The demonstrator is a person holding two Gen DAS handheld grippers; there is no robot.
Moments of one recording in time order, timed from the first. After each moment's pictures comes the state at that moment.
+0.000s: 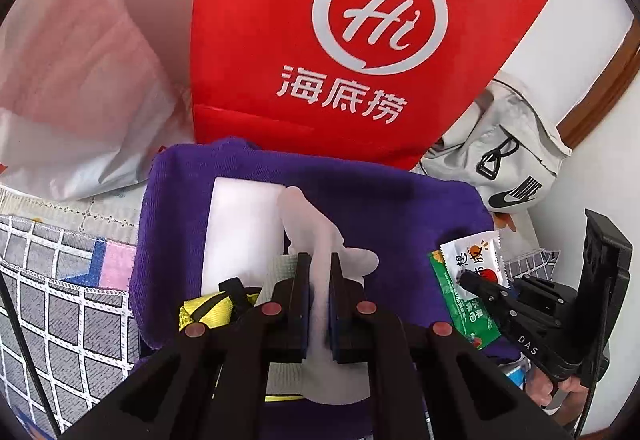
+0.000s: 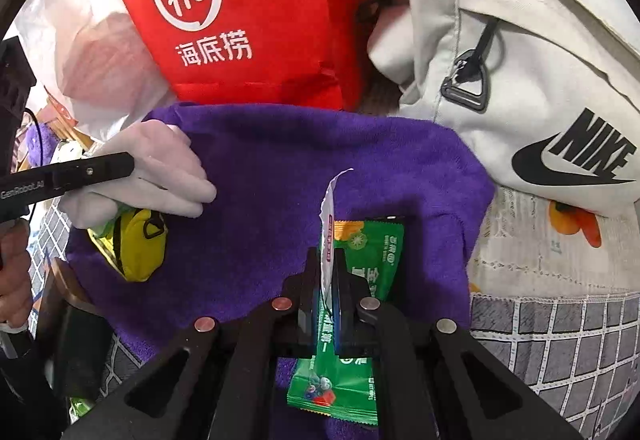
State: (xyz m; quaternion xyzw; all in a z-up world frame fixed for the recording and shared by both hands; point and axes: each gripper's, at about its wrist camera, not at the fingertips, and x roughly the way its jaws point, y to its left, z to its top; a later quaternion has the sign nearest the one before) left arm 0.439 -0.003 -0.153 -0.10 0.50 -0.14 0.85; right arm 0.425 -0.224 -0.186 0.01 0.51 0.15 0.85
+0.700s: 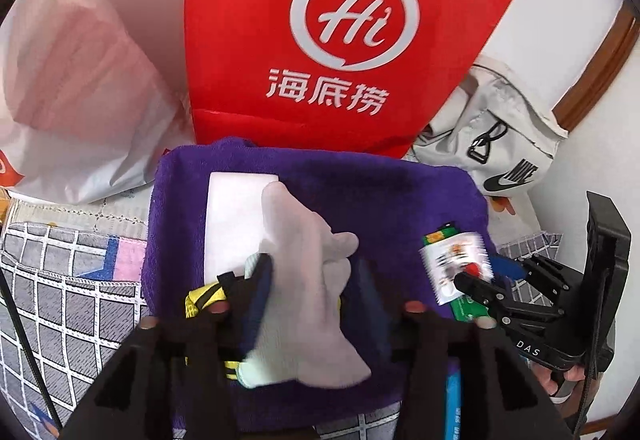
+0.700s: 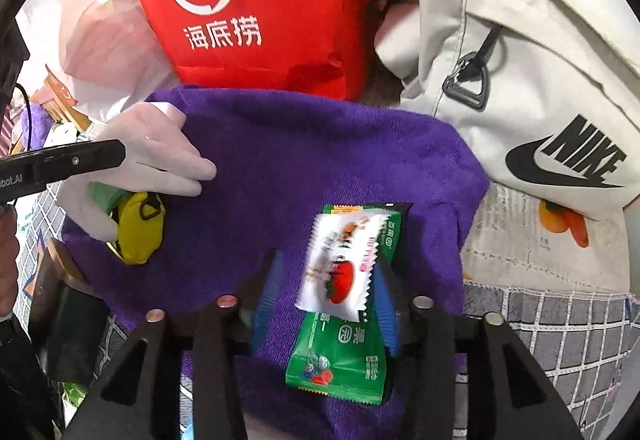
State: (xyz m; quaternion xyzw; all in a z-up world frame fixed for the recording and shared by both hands) left arm 0.426 -0.008 -0.135 -0.07 0.50 -0.14 0.85; right arm 0.414 -0.229 -0.174 -0.02 0.52 0.13 0.85
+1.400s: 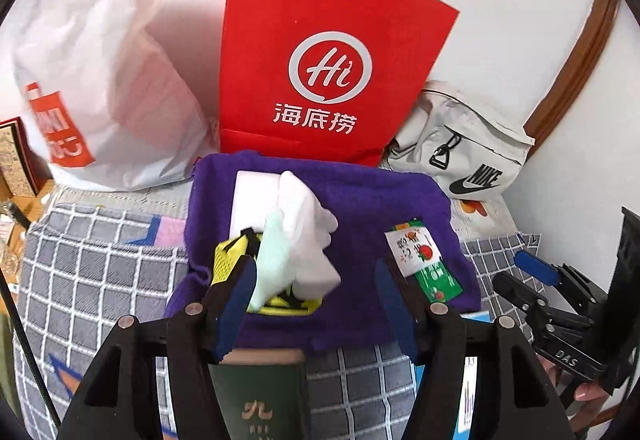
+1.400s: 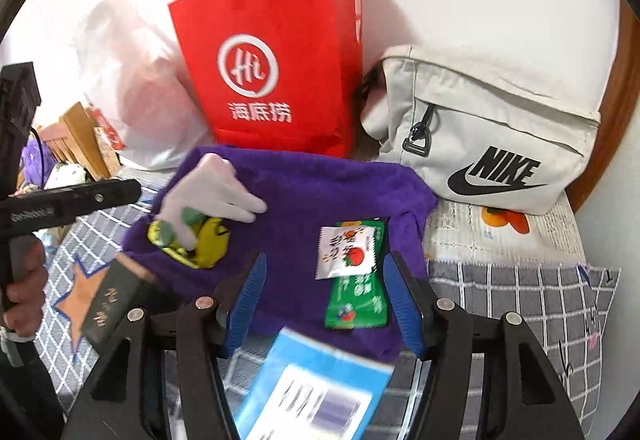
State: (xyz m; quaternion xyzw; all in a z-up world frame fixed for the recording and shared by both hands) left arm 0.349 0.009 -0.079 -0.07 0.45 -0.13 0.88; right arm 0.322 -0.224 -0.085 0.02 0.43 0.10 0.90
